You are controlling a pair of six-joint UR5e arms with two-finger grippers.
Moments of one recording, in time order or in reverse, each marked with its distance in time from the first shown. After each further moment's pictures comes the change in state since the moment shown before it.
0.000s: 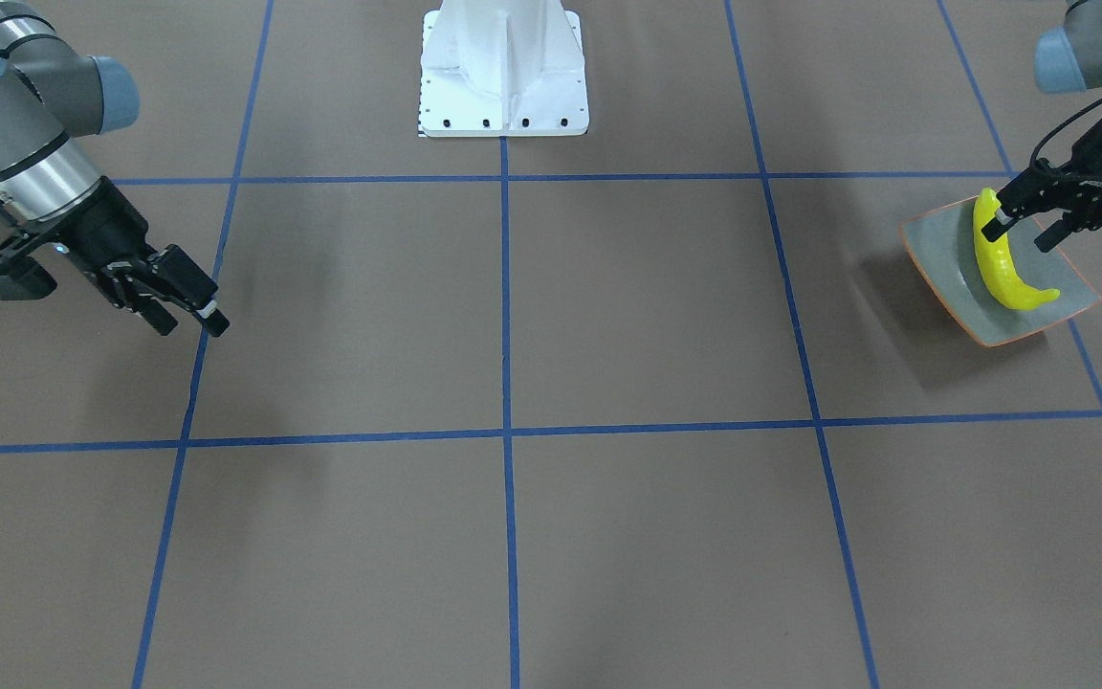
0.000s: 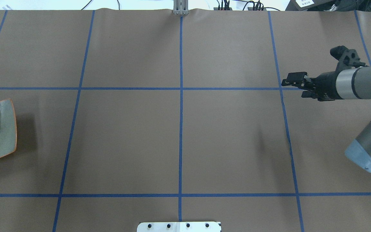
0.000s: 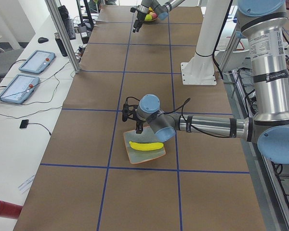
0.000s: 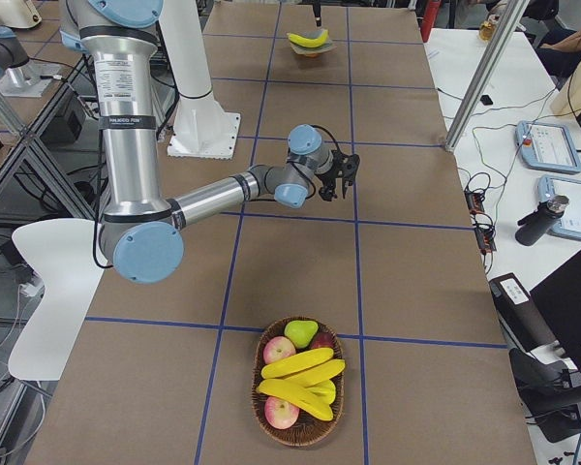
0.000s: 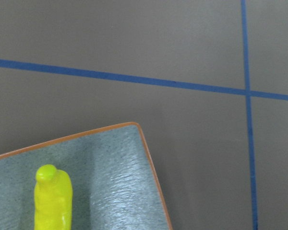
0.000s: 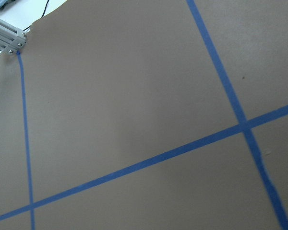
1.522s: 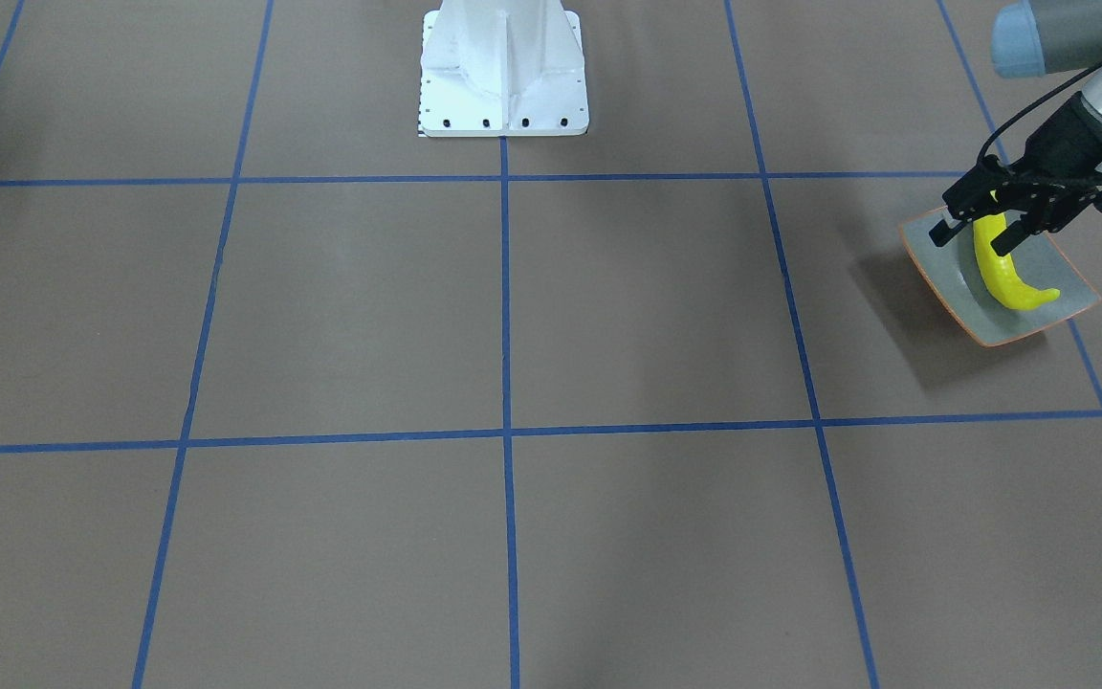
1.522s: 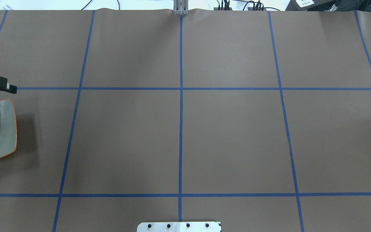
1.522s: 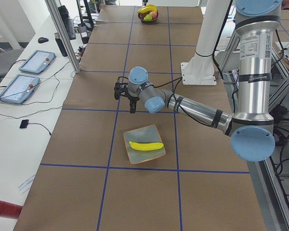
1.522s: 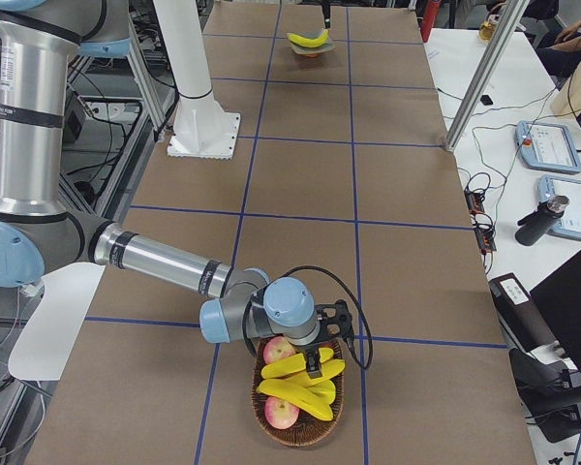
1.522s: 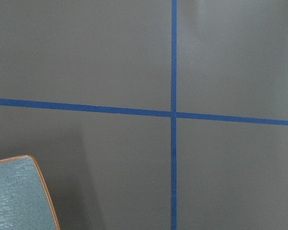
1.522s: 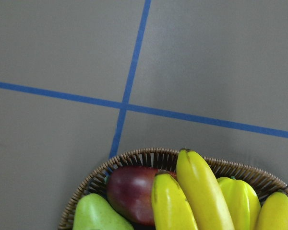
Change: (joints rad) left arm 0.037 -0.159 -0.115 0.333 0.010 -0.002; right arm 0.737 -0.185 -0.365 -0.330 0.405 -1.503
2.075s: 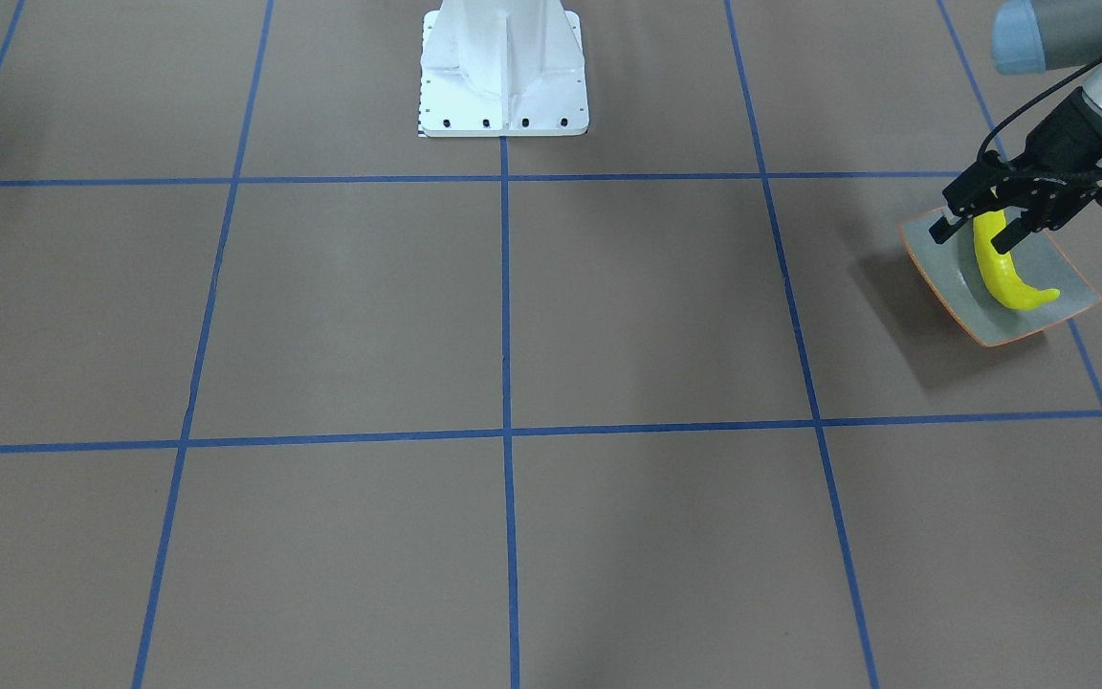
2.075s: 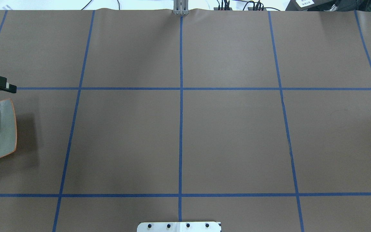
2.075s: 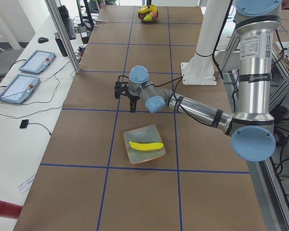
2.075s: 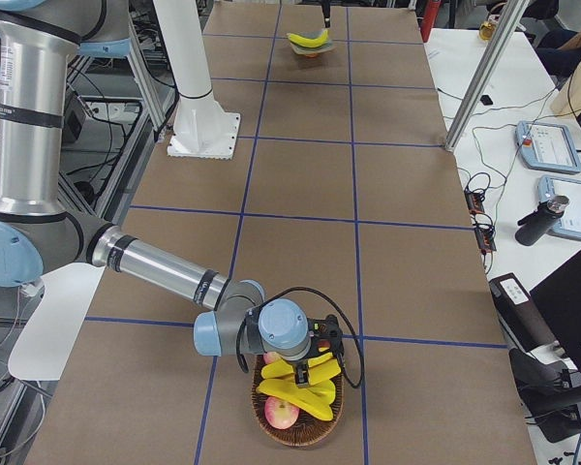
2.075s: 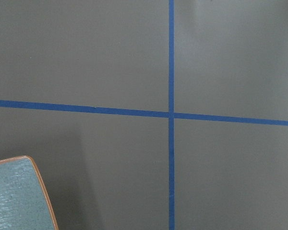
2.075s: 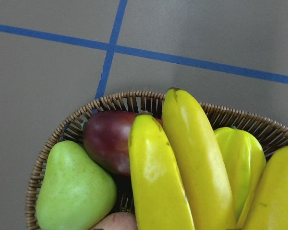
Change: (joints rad) left arm -0.001 0.002 -0.010 -0.001 0.002 0.000; right arm 0.001 -0.004 -0.068 -0.008 0.066 -0.053
